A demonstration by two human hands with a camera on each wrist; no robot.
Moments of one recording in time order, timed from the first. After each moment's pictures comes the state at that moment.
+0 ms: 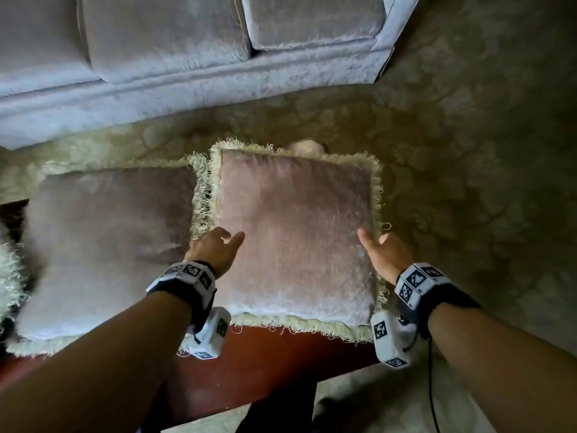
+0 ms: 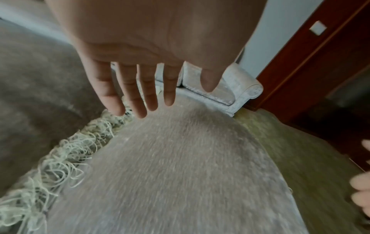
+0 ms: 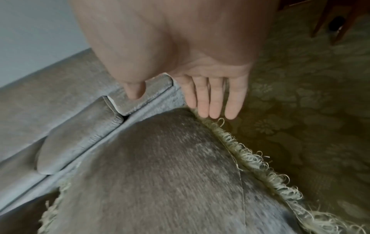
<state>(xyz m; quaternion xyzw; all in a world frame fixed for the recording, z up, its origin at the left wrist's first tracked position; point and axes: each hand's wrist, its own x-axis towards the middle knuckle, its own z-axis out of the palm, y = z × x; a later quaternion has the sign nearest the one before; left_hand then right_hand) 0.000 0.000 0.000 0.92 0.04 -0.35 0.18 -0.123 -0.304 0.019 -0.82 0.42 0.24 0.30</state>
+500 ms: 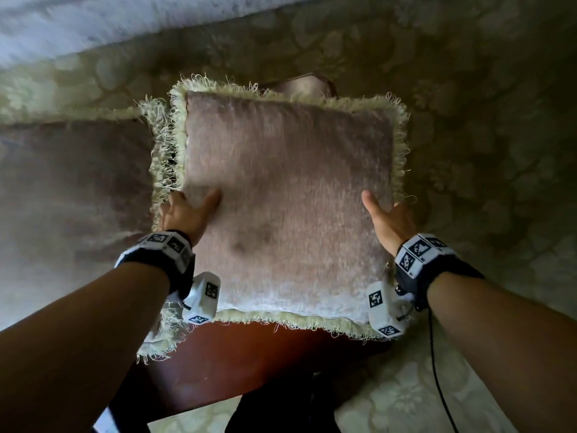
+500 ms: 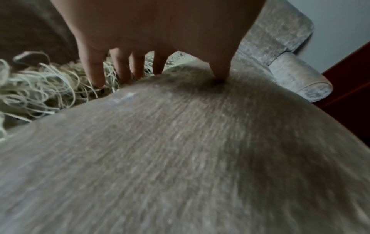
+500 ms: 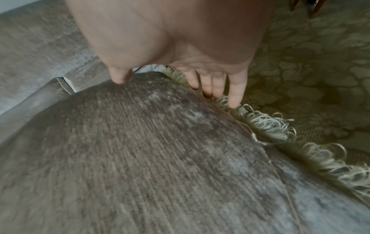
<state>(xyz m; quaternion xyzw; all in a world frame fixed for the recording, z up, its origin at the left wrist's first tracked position) 0.049 -0.011 -0.108 0.89 0.21 -0.32 0.24 -0.082 -0.329 -0.090 -0.74 0.52 0.27 0.32</state>
